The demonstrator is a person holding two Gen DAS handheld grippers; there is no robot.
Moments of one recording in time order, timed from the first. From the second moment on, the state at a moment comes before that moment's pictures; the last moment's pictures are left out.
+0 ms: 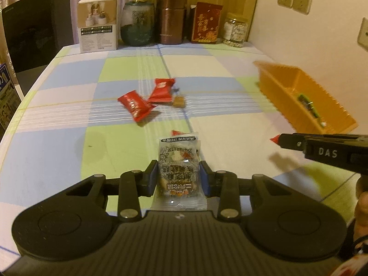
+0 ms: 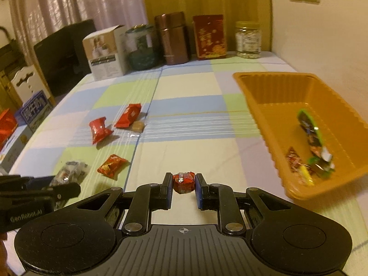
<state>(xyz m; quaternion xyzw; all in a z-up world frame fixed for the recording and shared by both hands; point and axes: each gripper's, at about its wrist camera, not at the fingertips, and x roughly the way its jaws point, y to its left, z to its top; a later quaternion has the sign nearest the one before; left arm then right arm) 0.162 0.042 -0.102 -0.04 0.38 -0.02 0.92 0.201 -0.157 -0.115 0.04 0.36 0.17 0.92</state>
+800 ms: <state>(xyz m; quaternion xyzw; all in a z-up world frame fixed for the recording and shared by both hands) 0.134 -0.048 -0.009 -0.03 0.33 -0.08 0.94 0.140 -0.236 -0.022 0.09 0.31 0.10 0.94</state>
